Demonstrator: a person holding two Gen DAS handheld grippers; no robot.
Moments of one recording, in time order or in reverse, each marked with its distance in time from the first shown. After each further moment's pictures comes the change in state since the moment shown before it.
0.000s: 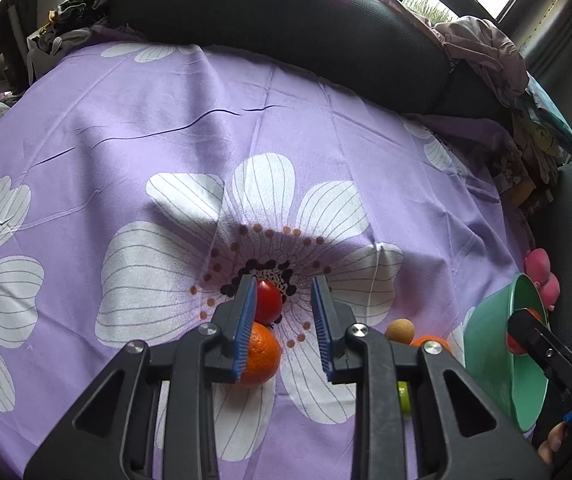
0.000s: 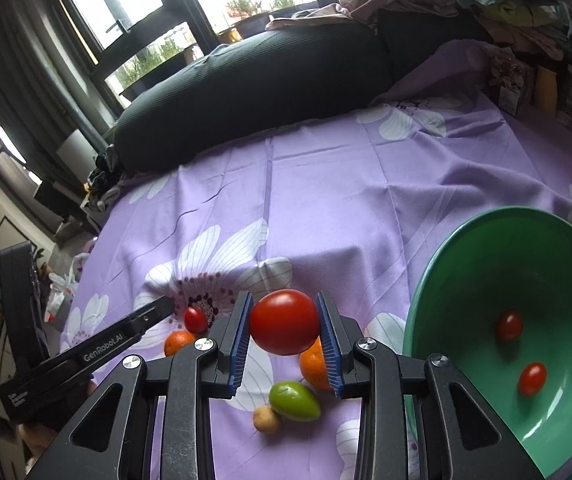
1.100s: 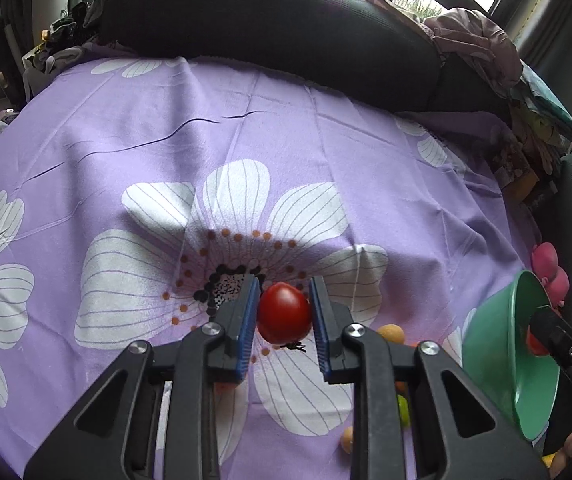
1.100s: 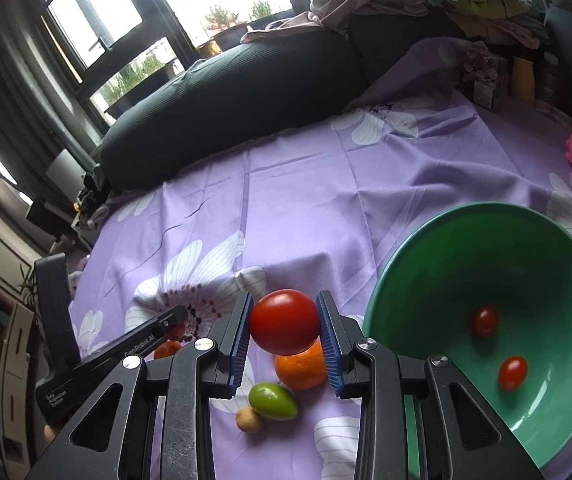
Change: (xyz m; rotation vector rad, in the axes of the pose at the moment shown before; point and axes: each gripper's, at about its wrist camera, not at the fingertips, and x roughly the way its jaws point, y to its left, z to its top) left arm -0.008 -0.031 -0.007 0.052 -0.073 0.018; right arm -0.019 -0.019 0.002 0.055 -0.041 -0.030
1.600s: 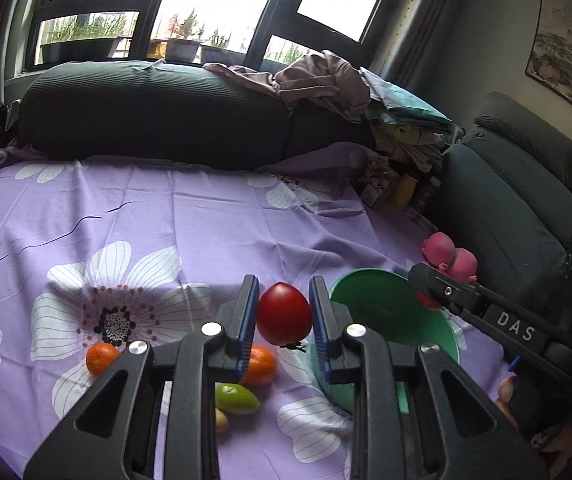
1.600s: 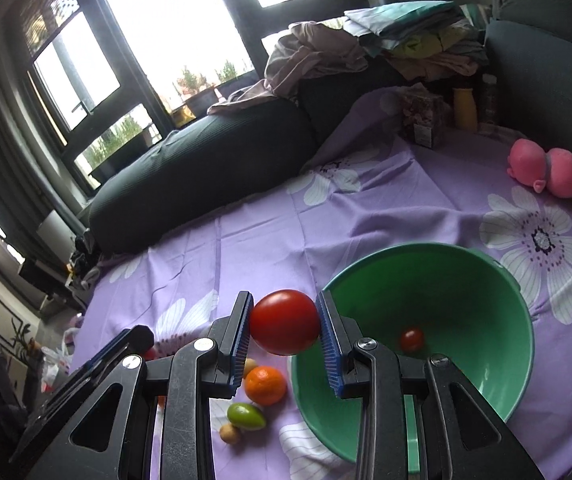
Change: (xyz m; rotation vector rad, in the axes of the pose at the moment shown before) left arm -0.089 -0.097 -0.028 0.235 -0.217 -0.308; right arm -0.077 -0.037 0.001 0.119 -0.227 -0.086
